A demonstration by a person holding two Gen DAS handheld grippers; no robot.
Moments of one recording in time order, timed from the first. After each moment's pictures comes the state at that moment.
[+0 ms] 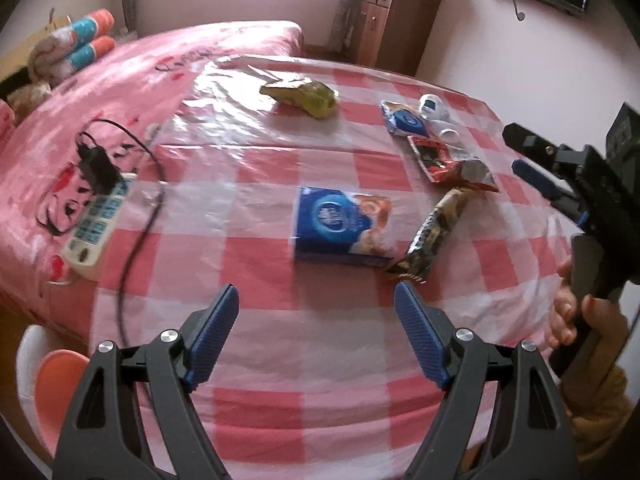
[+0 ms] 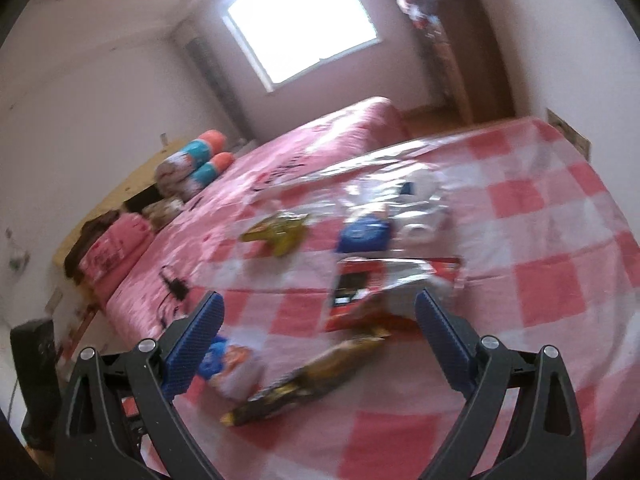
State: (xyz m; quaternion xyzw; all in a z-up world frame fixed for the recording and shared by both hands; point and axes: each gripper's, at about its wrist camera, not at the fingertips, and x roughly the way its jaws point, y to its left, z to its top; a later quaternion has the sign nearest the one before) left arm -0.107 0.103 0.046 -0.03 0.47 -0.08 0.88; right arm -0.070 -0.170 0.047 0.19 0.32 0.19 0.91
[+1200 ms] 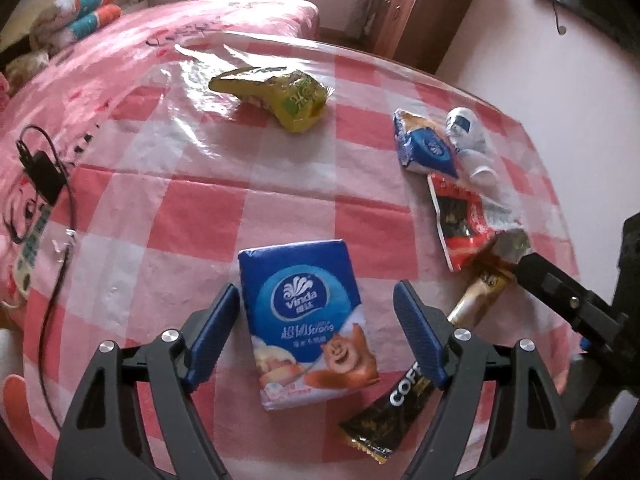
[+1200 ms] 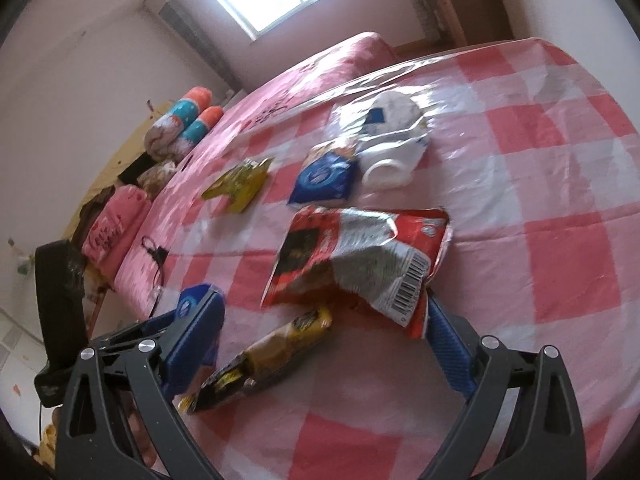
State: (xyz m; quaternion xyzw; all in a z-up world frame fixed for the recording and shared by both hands) left arm -0.005 0.058 0.017 -0.06 0.50 -0.05 0.86; right arm -0.031 -0.172 0.008 0.20 0.43 0.22 0.85
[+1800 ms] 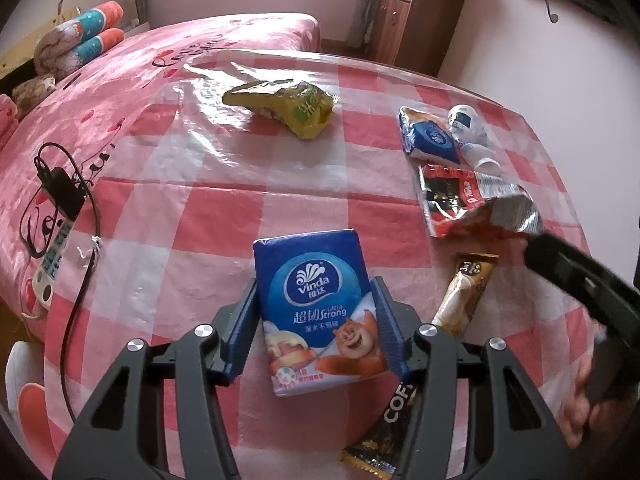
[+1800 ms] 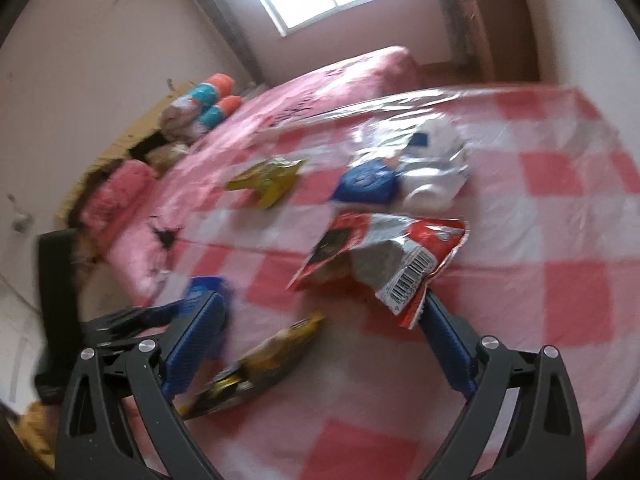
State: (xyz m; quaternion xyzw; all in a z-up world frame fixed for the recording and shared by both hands) left arm -0.019 0.063 0.021 -0.03 0.48 -0.04 0.88; right arm -0.032 -0.150 0.027 0.12 0.41 0.23 0.88
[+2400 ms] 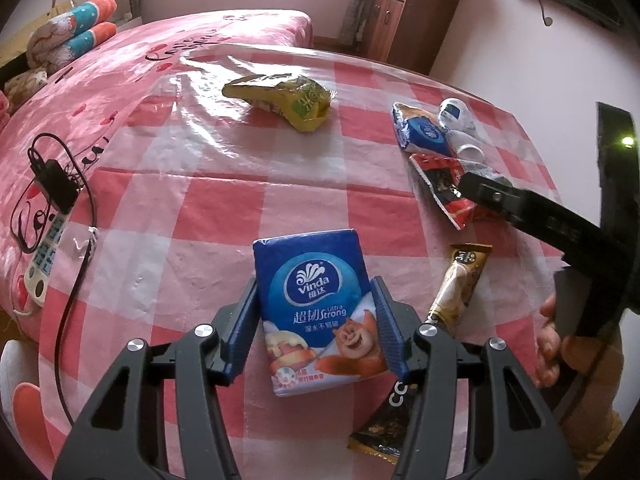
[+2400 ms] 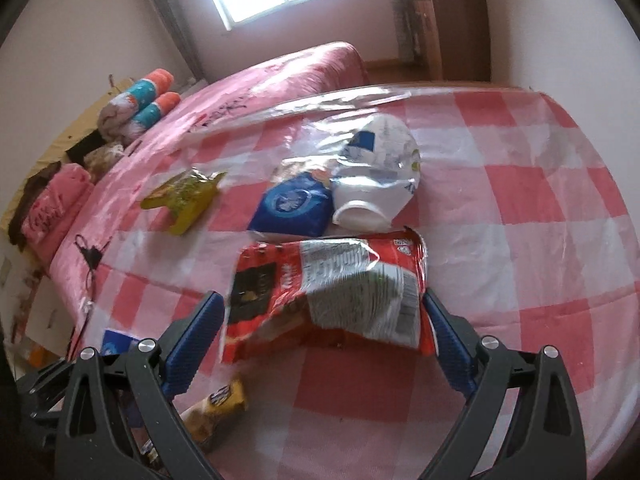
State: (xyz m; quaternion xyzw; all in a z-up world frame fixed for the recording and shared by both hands) left arm -0.024 0.072 0.019 -0.05 0.48 -0.06 0.87; right arm 0.015 -0.146 0.008 0.10 0.43 0.13 0.89
